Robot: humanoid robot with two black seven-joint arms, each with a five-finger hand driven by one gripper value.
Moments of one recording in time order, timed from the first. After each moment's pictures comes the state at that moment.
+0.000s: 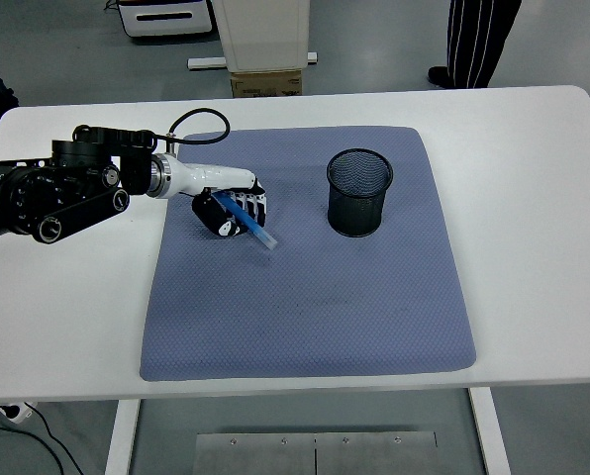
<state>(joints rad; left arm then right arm) -1.33 0.35 0.23 -0.85 1.05 -0.23 -0.29 0.03 0.00 0.28 0.23 -0.11 0.05 0.09</state>
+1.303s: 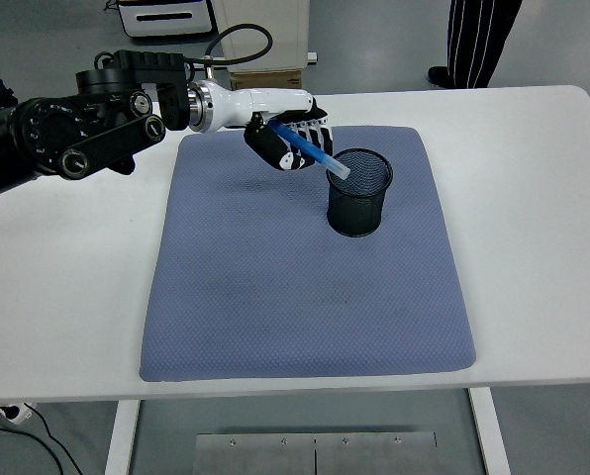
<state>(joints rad) -1.47 0.25 0.13 -0.84 0.85 -0.27 -0.29 0.03 0.00 0.28 0.23 -0.11 0.05 0.09</state>
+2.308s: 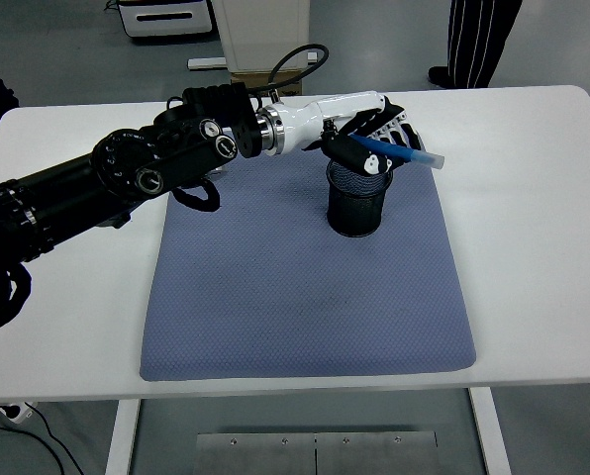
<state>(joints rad) -1.33 0.05 -0.06 -0.74 0.64 -0.25 -0.29 0.03 0.00 0.28 0.23 -0.11 0.05 0.09</state>
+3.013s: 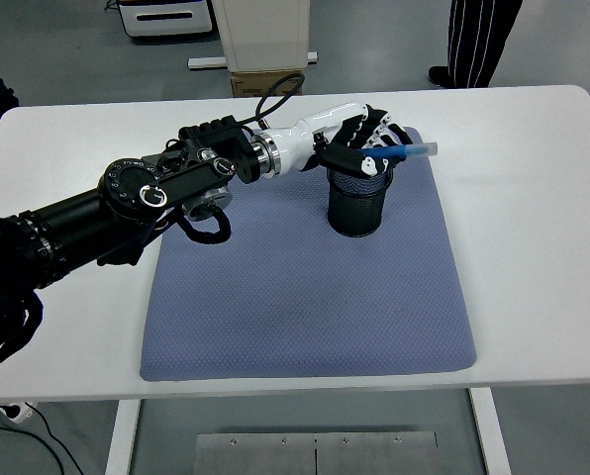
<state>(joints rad) -1.25 0.03 -0.06 -0.71 0.43 -0.20 -0.29 0.03 0.00 0.28 0.23 -0.11 0.05 0.09</state>
